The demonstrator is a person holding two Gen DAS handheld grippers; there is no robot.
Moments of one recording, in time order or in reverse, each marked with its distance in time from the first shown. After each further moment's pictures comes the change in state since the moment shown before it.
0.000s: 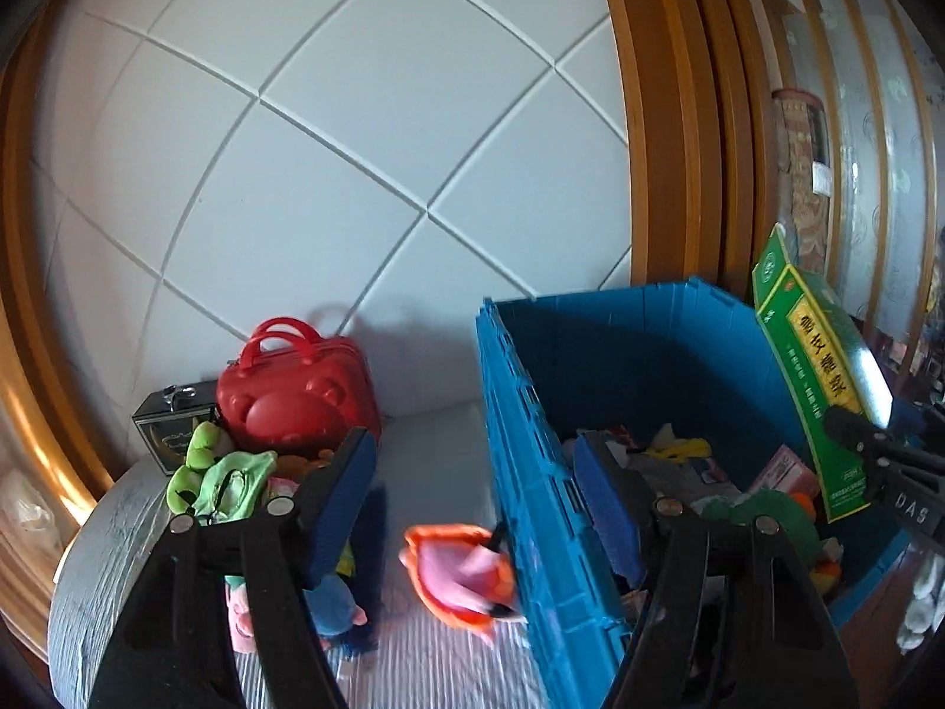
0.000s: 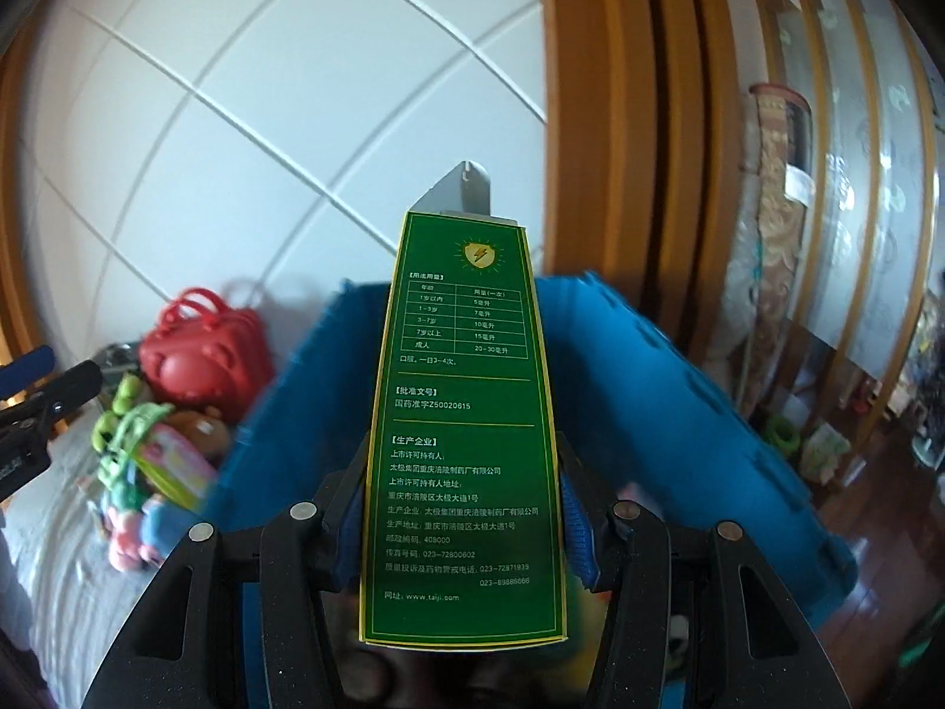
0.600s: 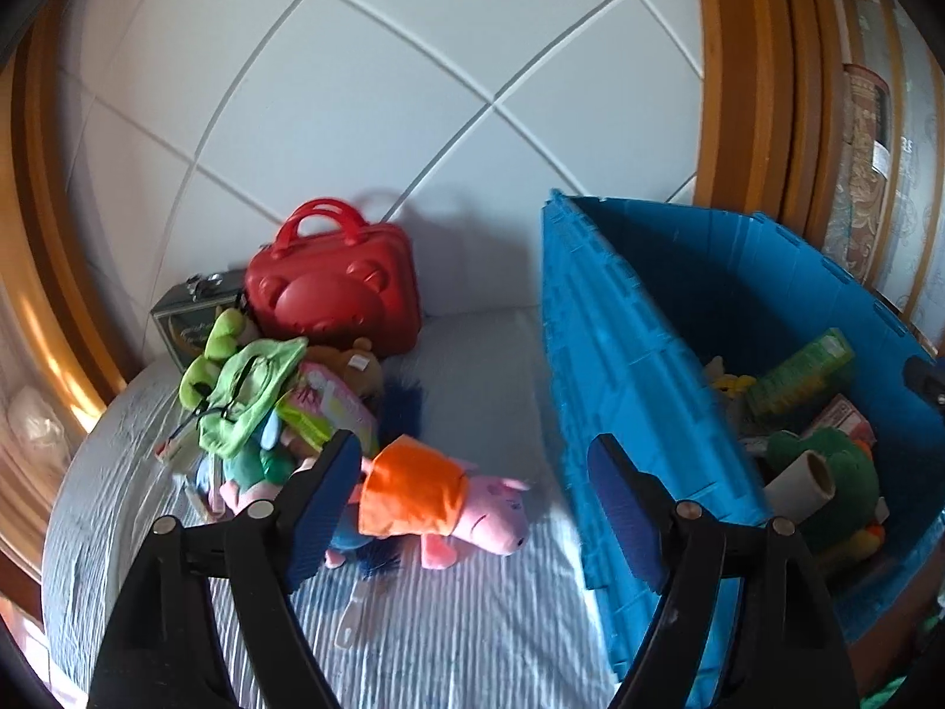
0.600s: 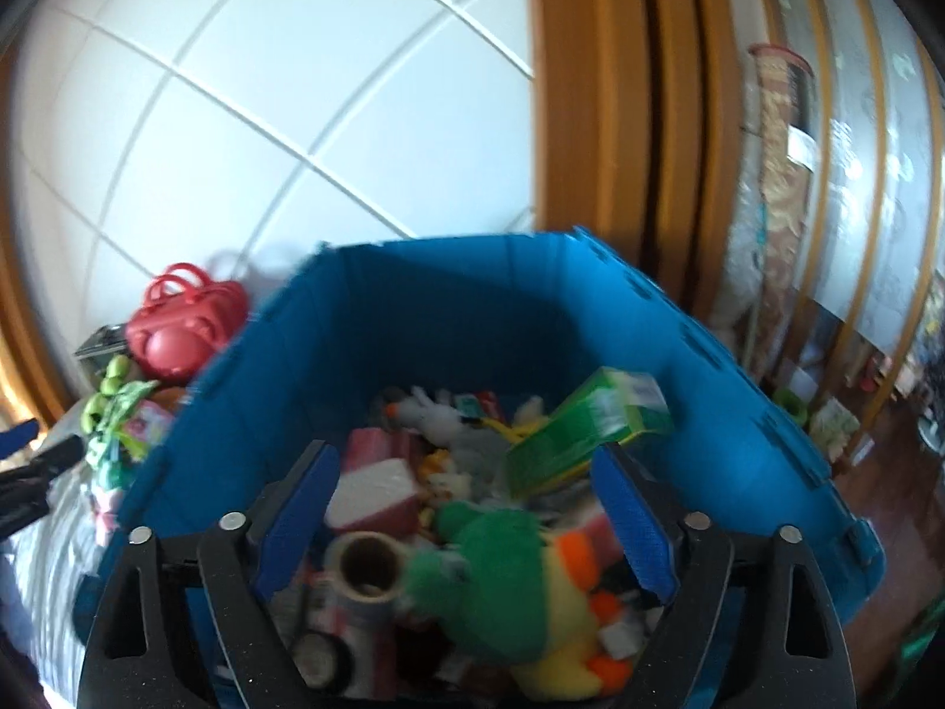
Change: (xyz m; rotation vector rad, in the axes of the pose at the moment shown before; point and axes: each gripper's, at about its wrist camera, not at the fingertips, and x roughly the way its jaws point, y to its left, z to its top) left arm 0.036 0.075 -0.063 -0.106 0.195 0.041; right arm 0.011 0.002 -0.014 -0.030 0.025 0.059
